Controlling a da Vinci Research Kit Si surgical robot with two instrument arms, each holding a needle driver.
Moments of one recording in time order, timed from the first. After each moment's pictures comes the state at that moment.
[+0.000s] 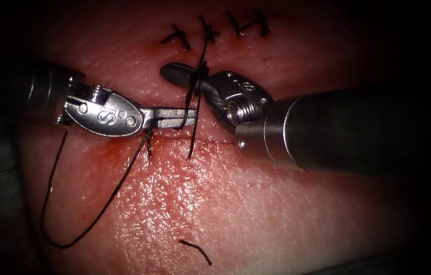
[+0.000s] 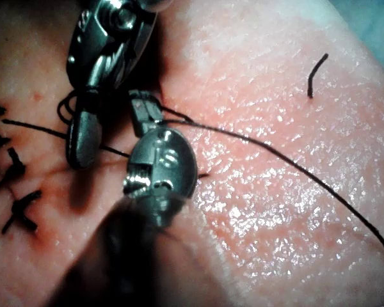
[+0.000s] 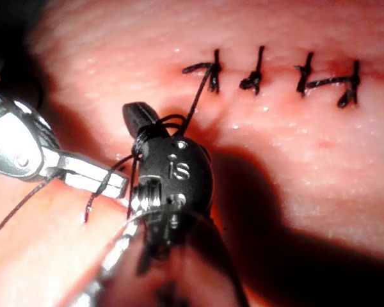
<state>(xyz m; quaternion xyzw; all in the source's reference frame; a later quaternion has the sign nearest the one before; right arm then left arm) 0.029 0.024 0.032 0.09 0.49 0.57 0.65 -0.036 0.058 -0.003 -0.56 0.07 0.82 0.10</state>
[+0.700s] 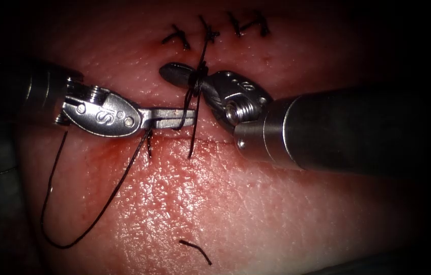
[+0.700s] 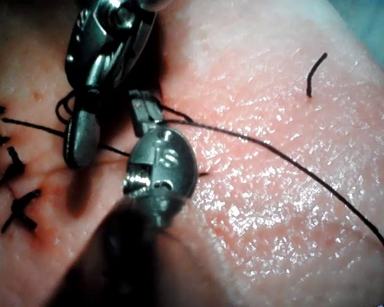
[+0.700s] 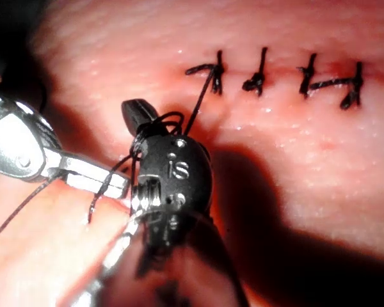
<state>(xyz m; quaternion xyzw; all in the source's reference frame) 0.029 0.024 0.032 0.08 0.49 0.57 0.65 -0.035 0.058 -0.003 -0.56 0.07 0.82 0.10</state>
